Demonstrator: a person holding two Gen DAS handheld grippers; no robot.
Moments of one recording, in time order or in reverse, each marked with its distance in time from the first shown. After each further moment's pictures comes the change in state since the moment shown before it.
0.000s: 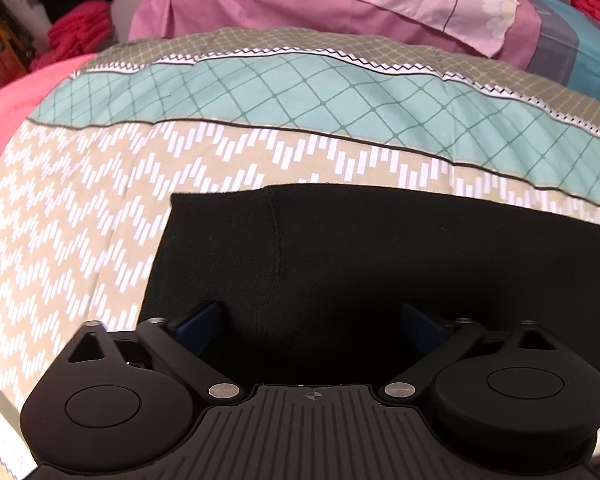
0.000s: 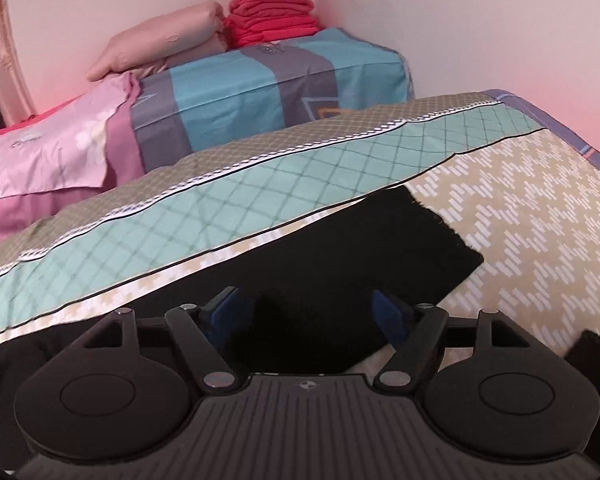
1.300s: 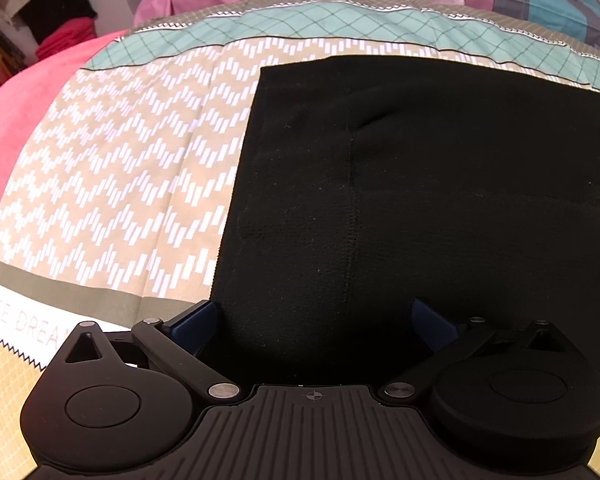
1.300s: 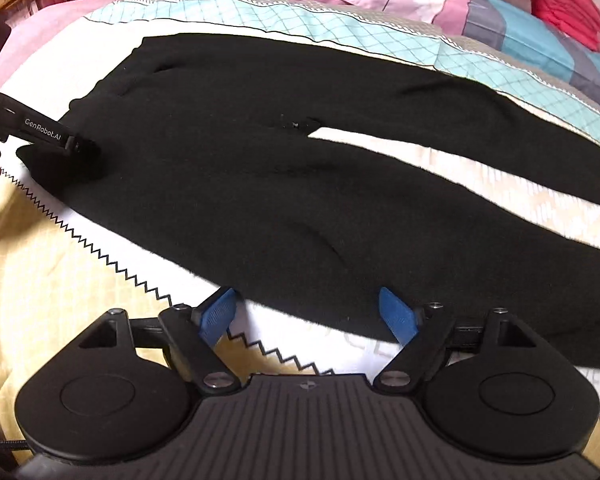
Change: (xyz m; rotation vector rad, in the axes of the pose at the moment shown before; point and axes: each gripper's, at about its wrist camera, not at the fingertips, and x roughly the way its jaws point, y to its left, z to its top) left arm -0.057 0.067 -0.133 0.135 -0.022 -0.018; right arm -0.180 0.189 -0.212 -0.648 0.286 0.408
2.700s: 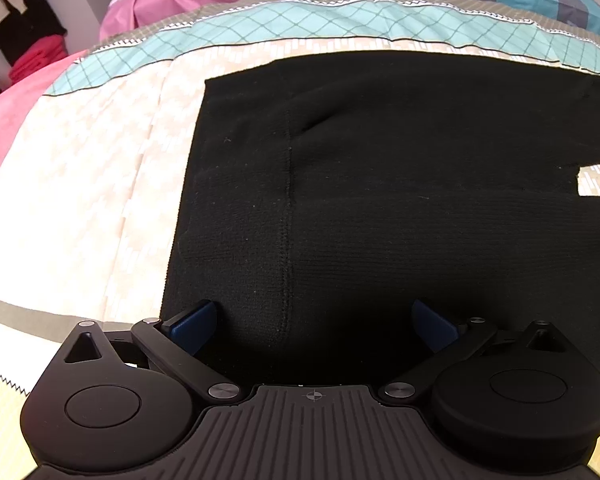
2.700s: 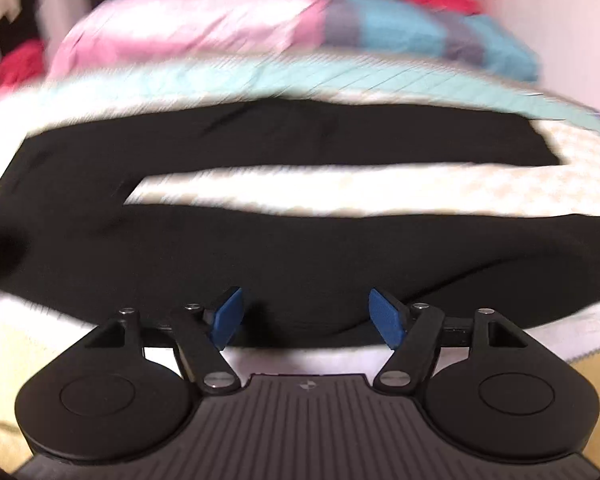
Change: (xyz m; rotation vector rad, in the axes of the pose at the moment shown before) left arm 0.006 -0.031 0.012 0.079 0.018 -0.030; right arm -0.047 -0.124 -0.019 0.300 -0.132 -0.212
